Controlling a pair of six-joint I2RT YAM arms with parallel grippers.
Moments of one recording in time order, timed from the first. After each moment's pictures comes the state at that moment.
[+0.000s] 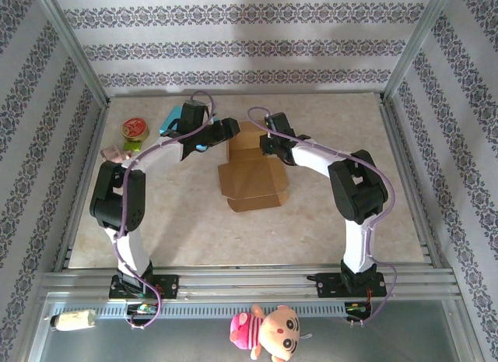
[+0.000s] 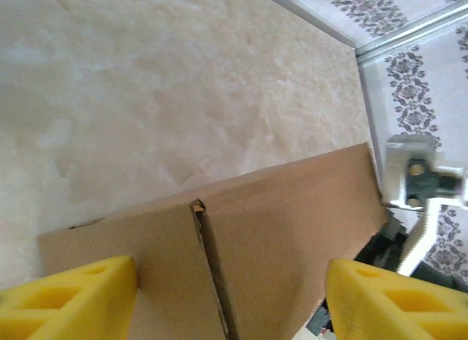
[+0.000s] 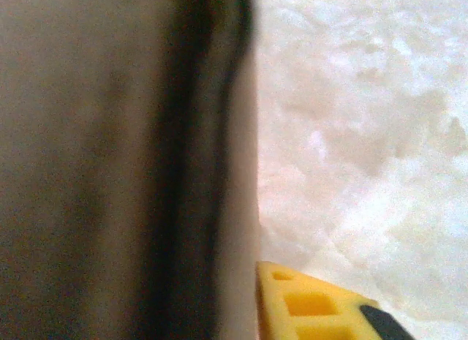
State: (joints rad) left arm -0.30 1.85 1.33 -0.10 0.43 -0.69; right arm 0.46 2.00 1.36 -0.16 0.09 0.32
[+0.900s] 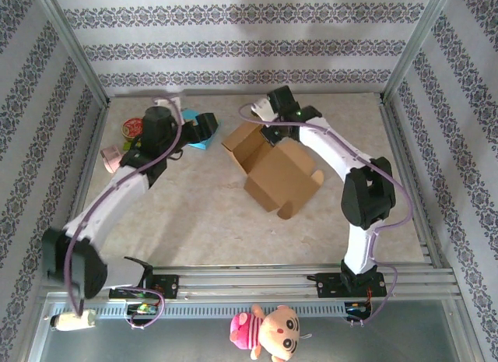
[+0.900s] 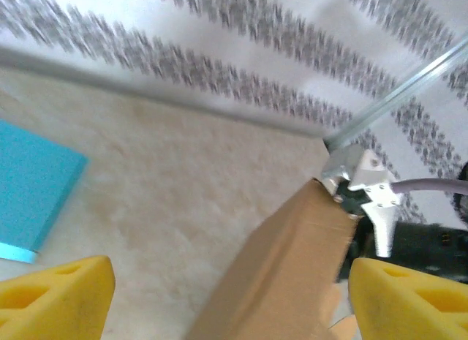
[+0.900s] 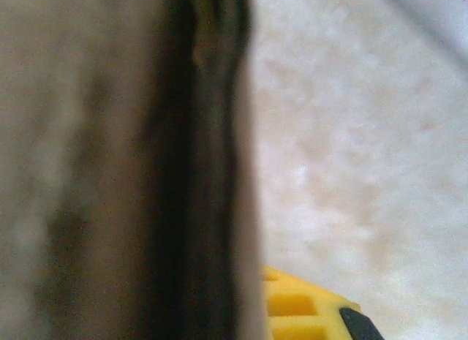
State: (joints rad) left arm -0.30 1.26 1.08 -0.12 0.16 -0.55; right arm 0.47 1.91 1.76 -0.77 0.03 -0.41
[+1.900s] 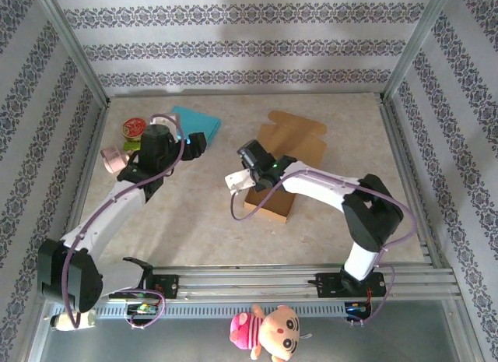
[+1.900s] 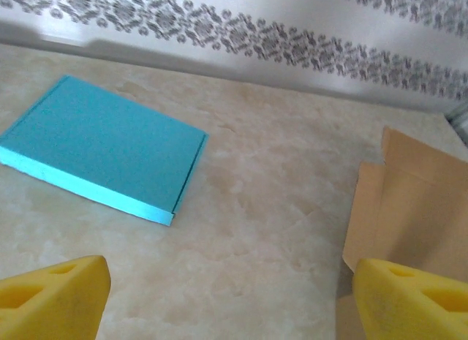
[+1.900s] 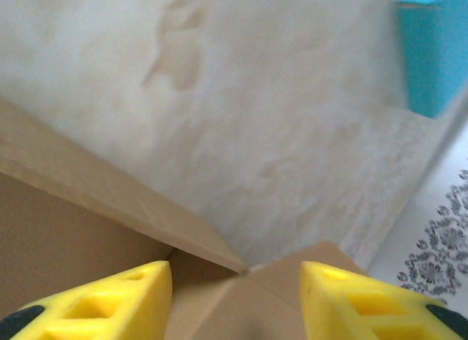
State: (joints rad) left arm -0.28 1.24 0.94 -0.15 0.01 -0.35; right arm 0.75 1.72 1.22 -0.43 0.18 -1.25
